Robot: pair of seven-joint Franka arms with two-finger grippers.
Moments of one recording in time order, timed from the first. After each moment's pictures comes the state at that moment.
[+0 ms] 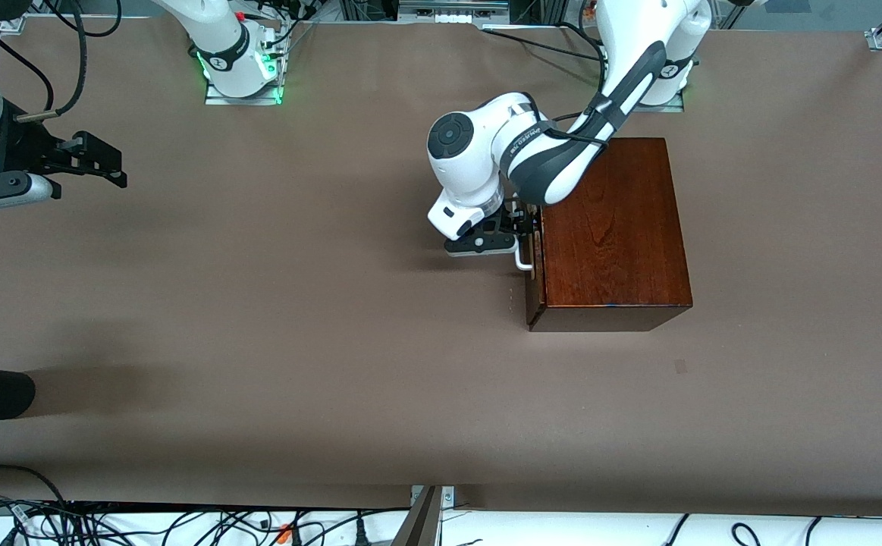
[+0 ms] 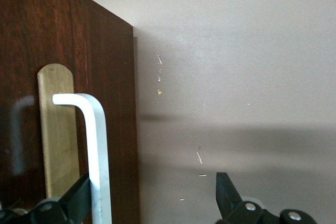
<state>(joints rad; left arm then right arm) -0.41 0.60 -0.44 -1.60 0.48 1.95 -1.02 0.24 0.04 -0.17 -1.56 0.04 1.55 -0.11</state>
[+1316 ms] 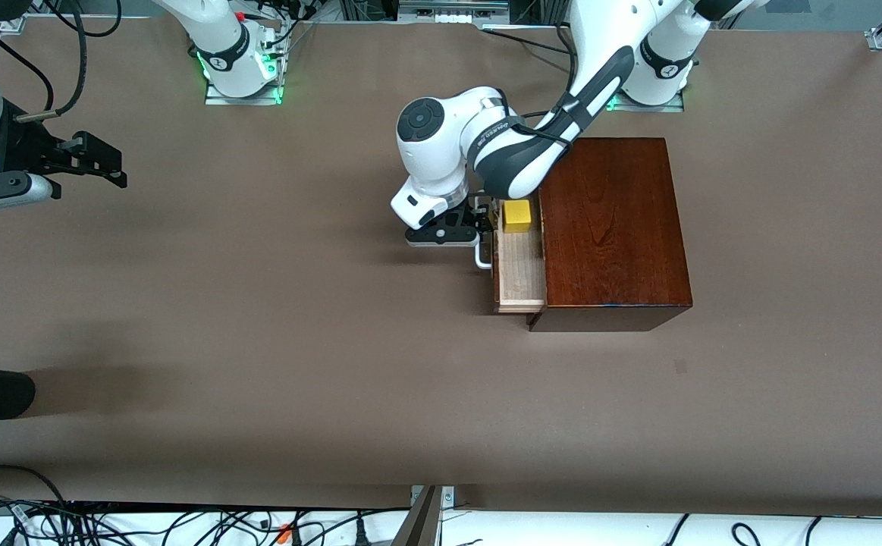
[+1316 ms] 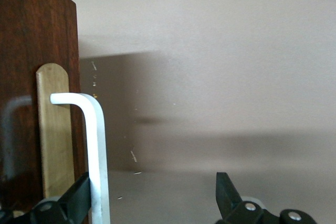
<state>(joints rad) -0.49 0.69 -0.44 -1.46 0.47 2.00 -1.04 0.24 0.04 -0.17 -1.56 0.04 1.55 -0.11</state>
